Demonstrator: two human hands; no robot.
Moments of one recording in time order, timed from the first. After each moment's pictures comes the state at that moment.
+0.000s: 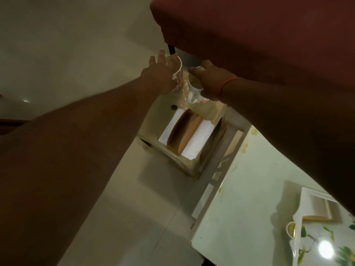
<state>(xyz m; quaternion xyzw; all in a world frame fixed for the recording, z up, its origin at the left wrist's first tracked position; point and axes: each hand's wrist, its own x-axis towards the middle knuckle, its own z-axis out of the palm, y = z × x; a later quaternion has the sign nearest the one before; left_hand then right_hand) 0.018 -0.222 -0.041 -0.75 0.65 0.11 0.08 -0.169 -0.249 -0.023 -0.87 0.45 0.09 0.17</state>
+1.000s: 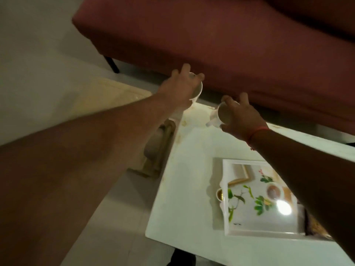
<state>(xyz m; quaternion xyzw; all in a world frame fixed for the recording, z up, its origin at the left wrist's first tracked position) -0.252 -0.202 0.018 -0.56 0.82 0.08 0.01 -0.463 -0.147 -0.011 -0.74 0.65 0.01 0.18</state>
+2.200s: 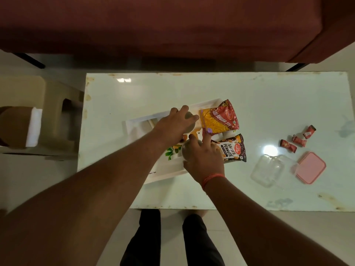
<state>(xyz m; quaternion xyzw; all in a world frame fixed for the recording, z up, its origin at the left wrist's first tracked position) -0.583 0.011 -0.055 -0.39 0.89 0.16 0.14 -0.682 0.138 -0.065 -0.61 0.76 0.03 0.21</state>
